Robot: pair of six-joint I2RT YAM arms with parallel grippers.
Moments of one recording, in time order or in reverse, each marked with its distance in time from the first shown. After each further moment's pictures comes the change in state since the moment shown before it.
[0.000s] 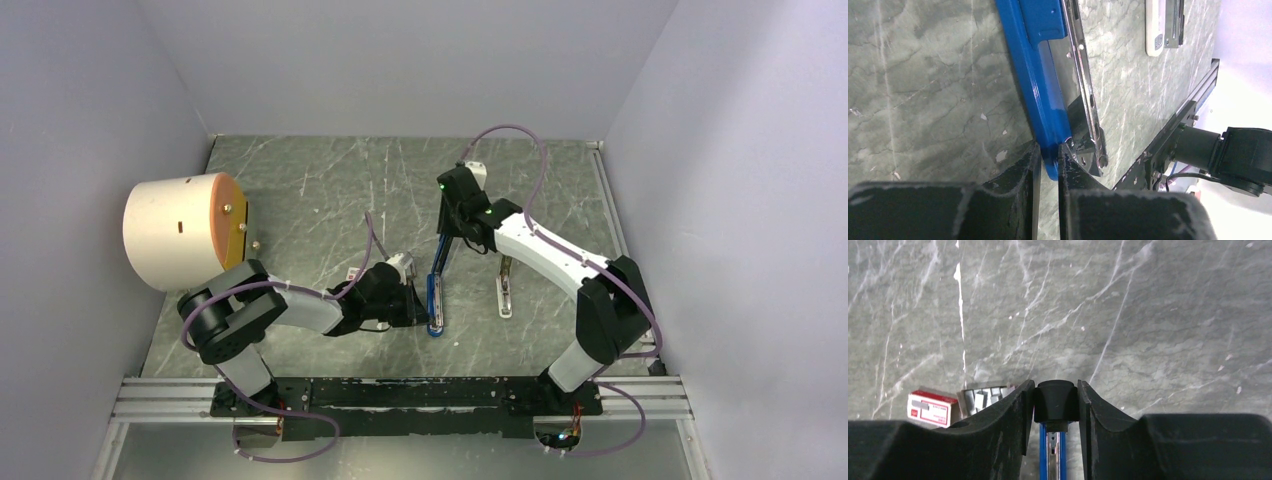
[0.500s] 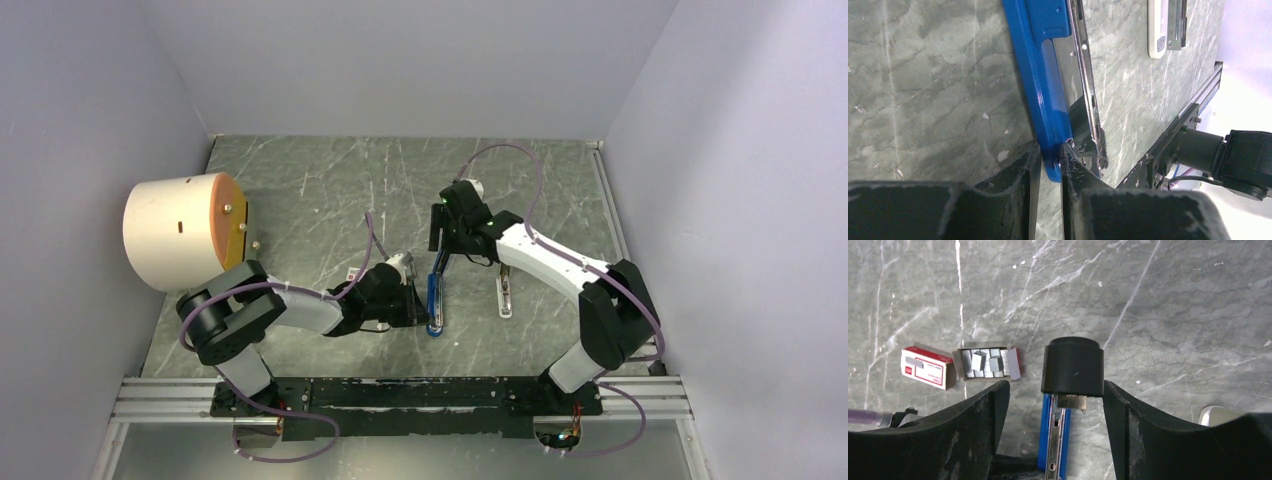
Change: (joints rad) left arm -0.007 -0.008 0.003 -0.017 -0.023 -0.001; right arm 0.003 -0.020 -0.100 0.002 -0.141 0.011
